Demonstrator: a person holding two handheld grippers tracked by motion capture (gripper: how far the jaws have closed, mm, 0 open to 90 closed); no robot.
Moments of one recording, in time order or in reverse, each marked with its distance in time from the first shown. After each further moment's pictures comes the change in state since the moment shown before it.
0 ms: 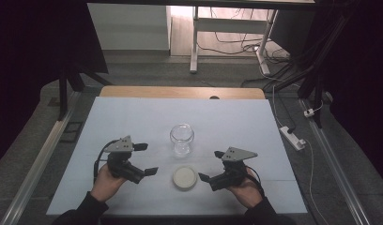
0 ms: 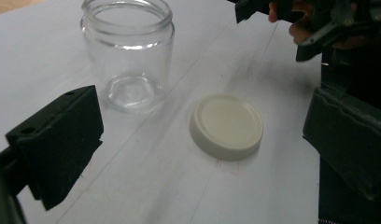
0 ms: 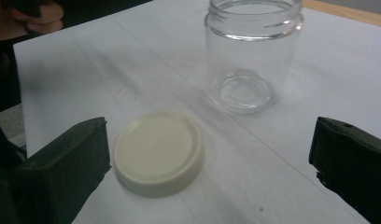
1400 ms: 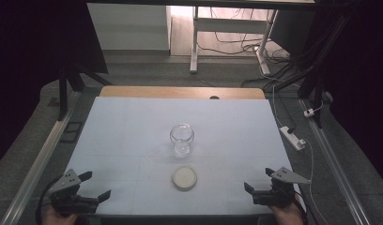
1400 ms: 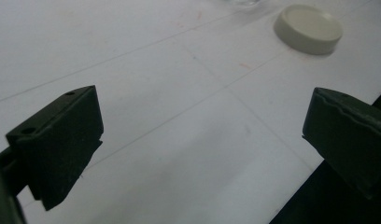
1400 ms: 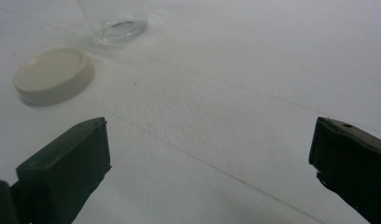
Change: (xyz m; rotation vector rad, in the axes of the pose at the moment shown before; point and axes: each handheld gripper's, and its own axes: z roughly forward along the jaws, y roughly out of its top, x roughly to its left) left arm -0.033 -0.105 -0.105 0.067 0.385 -0.218; right arm -0.022 -0.073 -0.111 0.024 -0.358 0.185
